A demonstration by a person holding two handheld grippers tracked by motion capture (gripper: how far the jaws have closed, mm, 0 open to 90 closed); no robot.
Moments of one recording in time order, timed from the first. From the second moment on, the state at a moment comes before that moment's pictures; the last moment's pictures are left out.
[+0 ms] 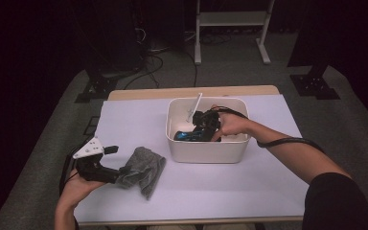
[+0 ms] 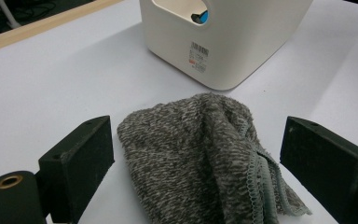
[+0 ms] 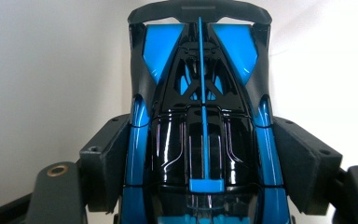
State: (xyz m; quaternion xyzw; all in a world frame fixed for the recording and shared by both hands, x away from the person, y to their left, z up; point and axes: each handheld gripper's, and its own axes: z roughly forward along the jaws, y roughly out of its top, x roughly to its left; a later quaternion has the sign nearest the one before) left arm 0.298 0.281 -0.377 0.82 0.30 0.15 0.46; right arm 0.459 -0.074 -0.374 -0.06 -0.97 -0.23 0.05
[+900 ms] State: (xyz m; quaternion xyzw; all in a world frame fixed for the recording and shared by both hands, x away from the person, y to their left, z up) left arm 0.295 0.282 -0.376 0.82 0.30 0.15 0.46; right arm 0.457 -0.071 -0.382 -0.05 -0.98 -0.19 0.03
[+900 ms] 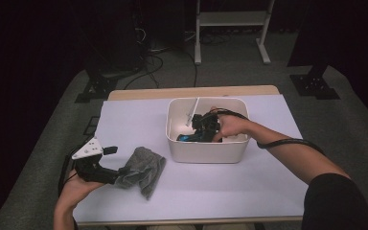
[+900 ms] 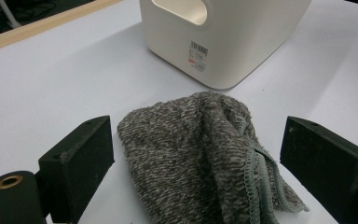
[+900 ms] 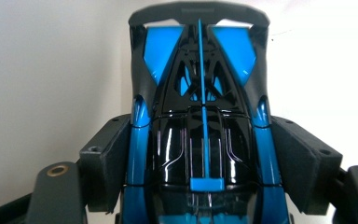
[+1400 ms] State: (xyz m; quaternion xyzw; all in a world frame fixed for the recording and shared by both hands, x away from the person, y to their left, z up) left arm 0.293 0.282 -0.375 0.82 0.30 0.15 0.46; right arm 0.453 -0.071 -0.387 -0.04 -0.98 -0.17 0.02
